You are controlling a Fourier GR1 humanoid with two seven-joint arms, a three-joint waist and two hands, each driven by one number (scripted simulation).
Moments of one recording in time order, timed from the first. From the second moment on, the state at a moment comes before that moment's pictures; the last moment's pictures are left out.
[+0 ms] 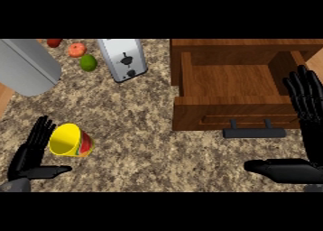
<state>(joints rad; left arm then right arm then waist) -0.28 0.36 0.33 -0.44 -0.01 -0.39 -0.84 -0.06 -0.13 -0.08 -1.98 0.02 0.14 -0.02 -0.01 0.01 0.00</state>
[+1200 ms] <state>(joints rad) -0.42 0.33 0.30 -0.23 -0.04 -0.37 -0.96 -0.06 -0.13 -0.08 -1.97 0.00 0.17 -0.01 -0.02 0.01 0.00</state>
